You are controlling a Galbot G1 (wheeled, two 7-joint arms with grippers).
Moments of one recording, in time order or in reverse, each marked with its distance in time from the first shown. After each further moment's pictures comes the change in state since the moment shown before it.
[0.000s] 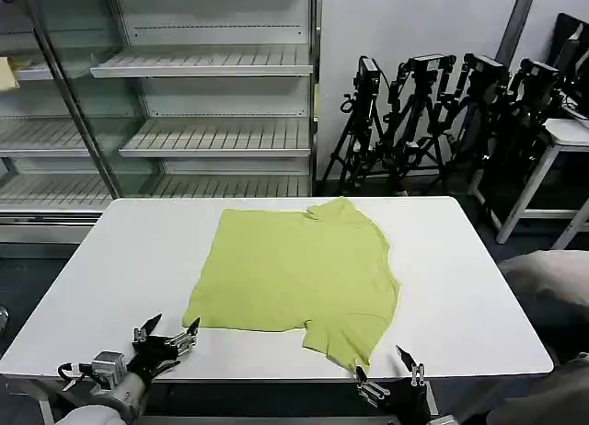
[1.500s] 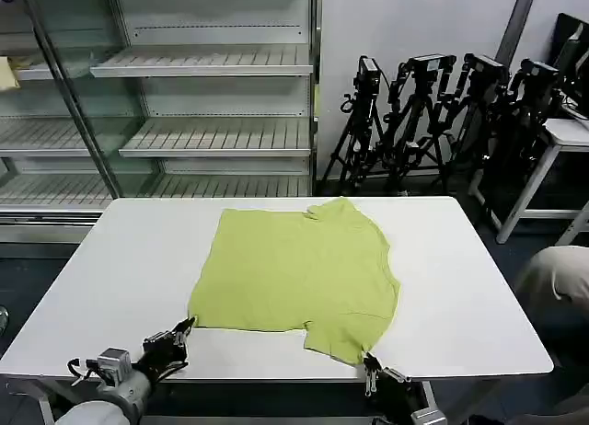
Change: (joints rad) left arm -0.033 0.018 0.017 0.009 -0.055 0.028 0.053; right arm 0.083 0.001 -0.012 0.030 0.029 -0.059 -0.009
